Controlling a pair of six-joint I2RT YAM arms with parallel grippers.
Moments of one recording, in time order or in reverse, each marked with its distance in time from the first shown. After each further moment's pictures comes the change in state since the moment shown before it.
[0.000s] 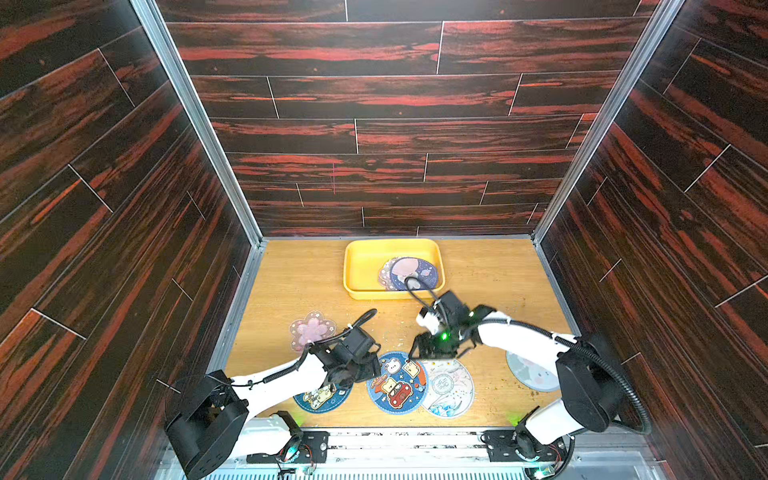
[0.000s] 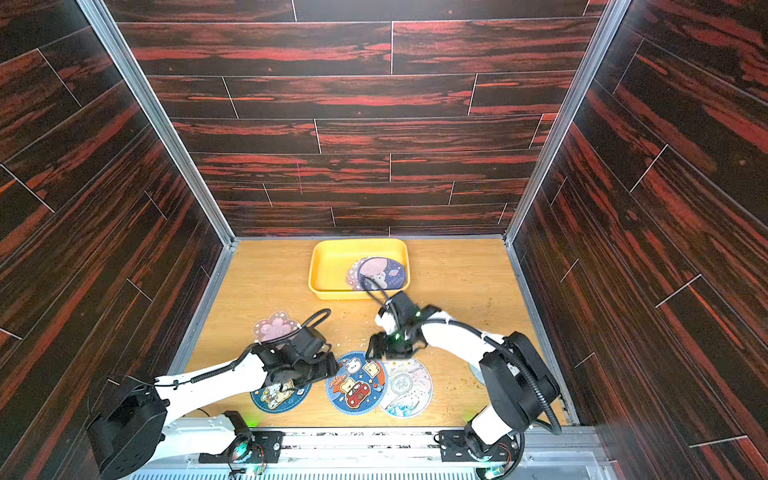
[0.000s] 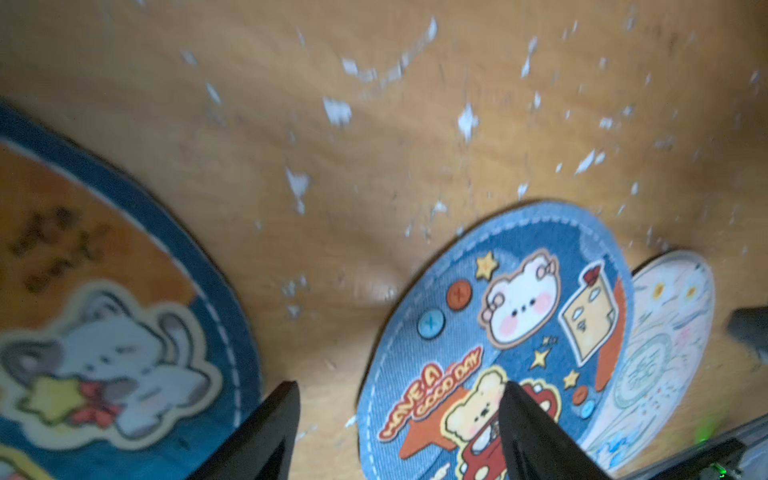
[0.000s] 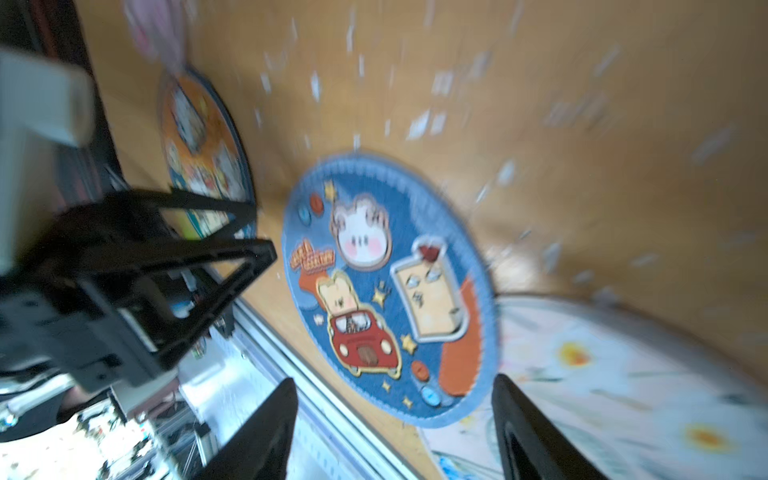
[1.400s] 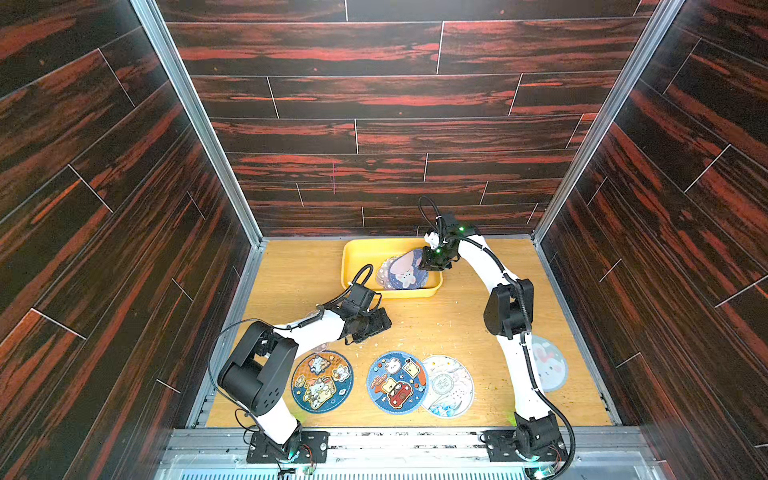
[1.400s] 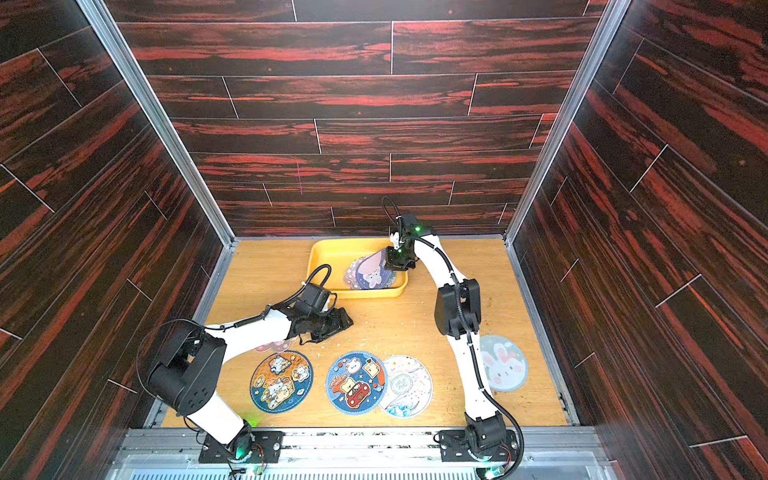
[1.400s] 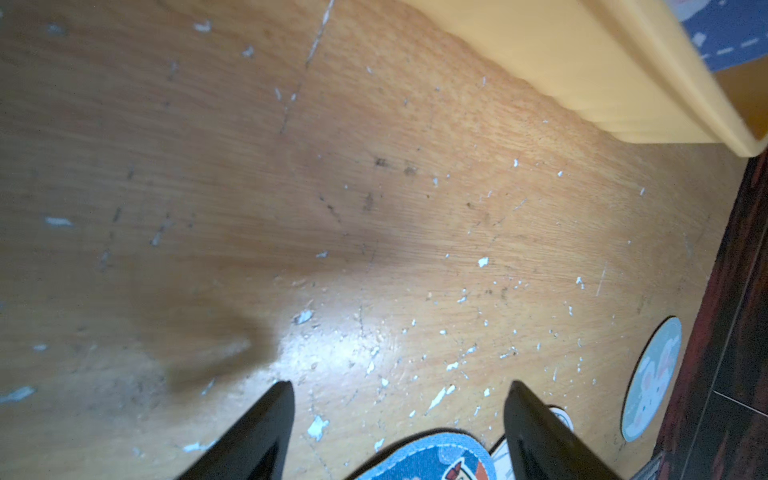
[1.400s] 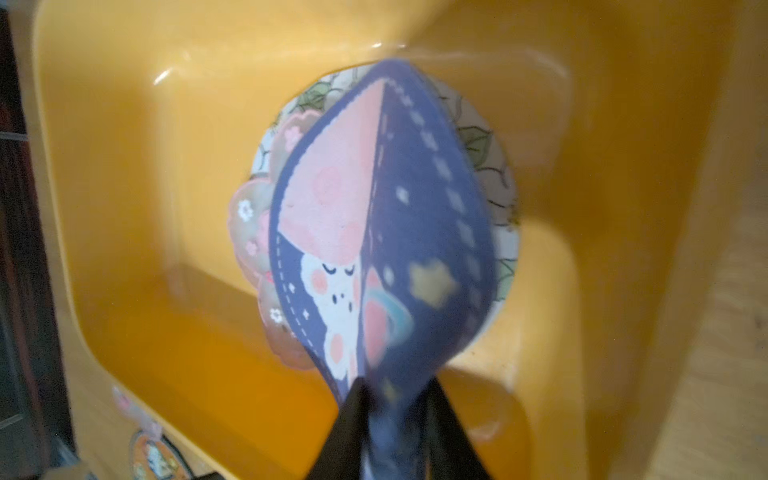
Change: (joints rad) left arm 0.276 0.390 0.347 0.161 0.167 0.154; right arm -0.362 0.957 1.527 -0.506 0.196 -0.225
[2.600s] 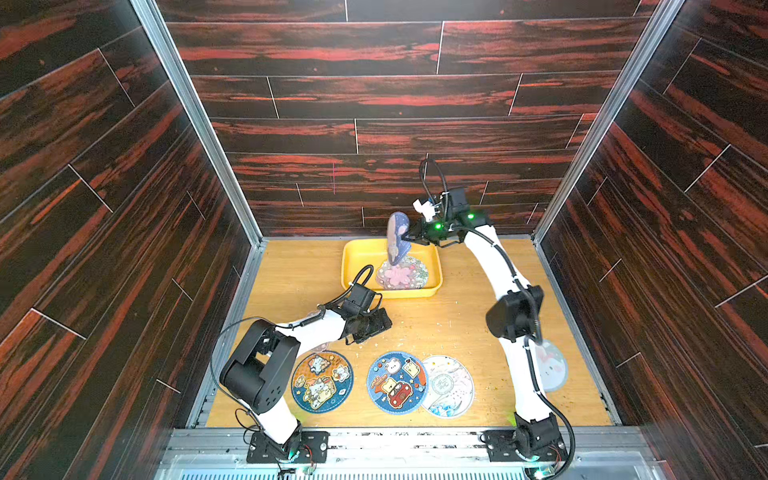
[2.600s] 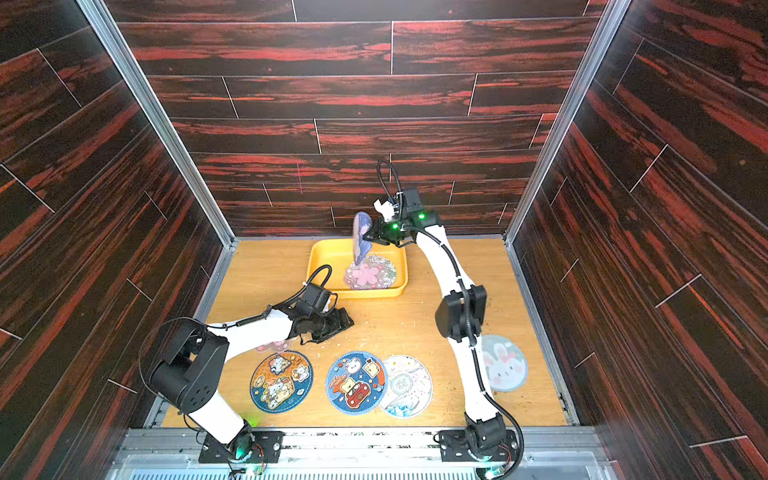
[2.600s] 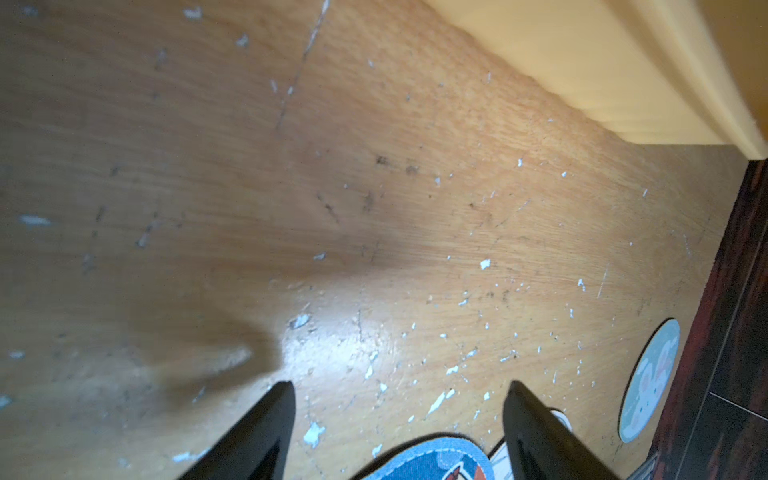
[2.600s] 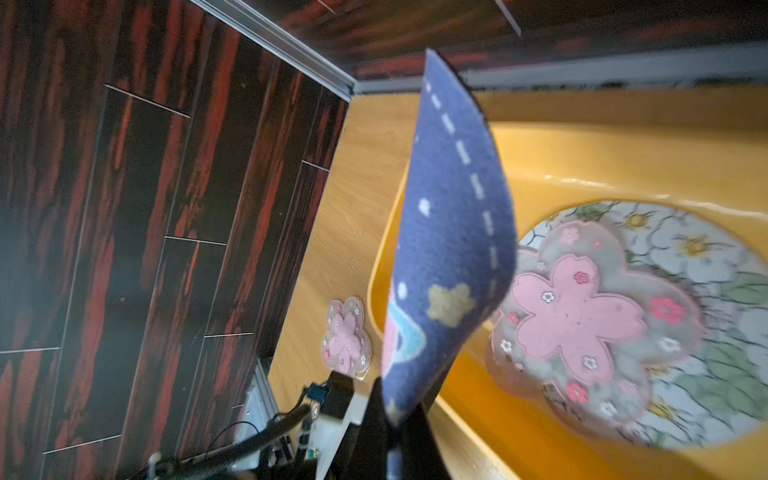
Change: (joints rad) left arm -0.002 0.016 0.006 0.015 0.010 -0.013; right arm 0.029 -0.049 0.181 0.134 -0.409 0.140
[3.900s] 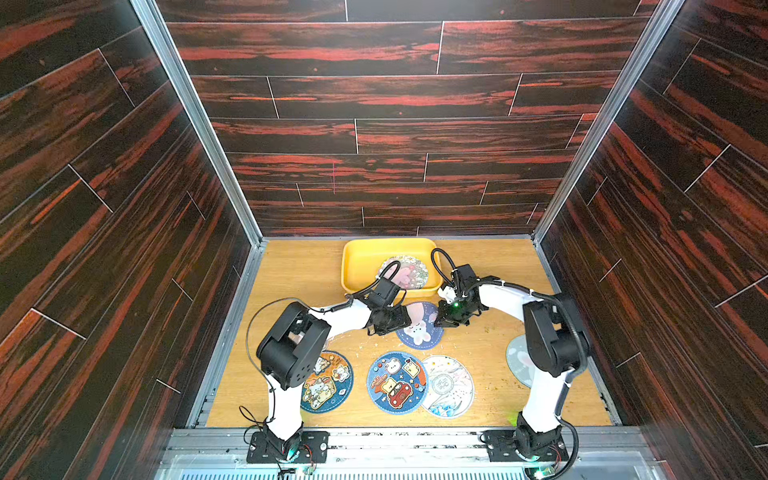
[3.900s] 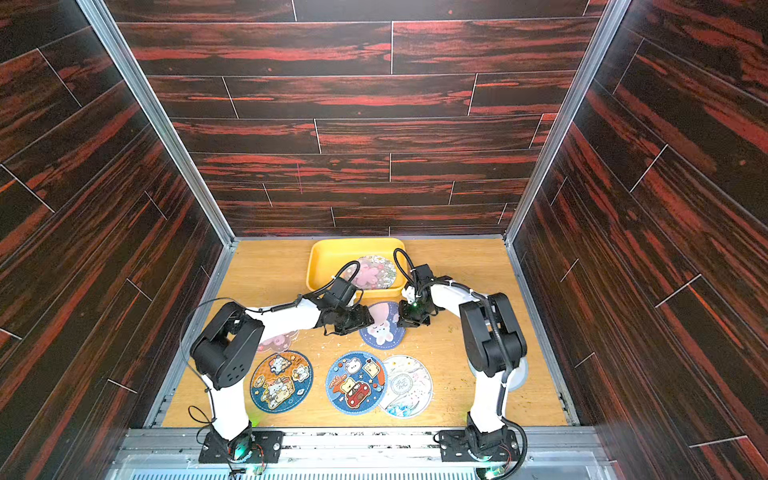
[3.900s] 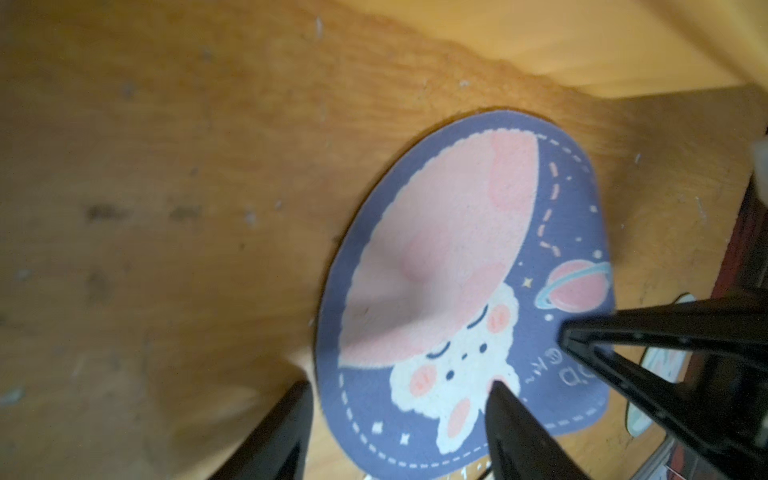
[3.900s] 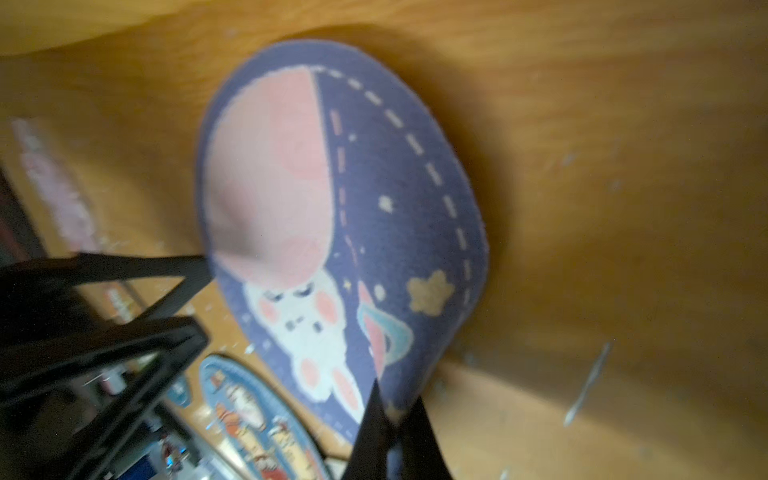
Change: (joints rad) left arm -0.092 0.219 0.221 -0.021 0.020 0.035; right arm -0.013 -0.580 -1.408 0.291 0.256 -0.077
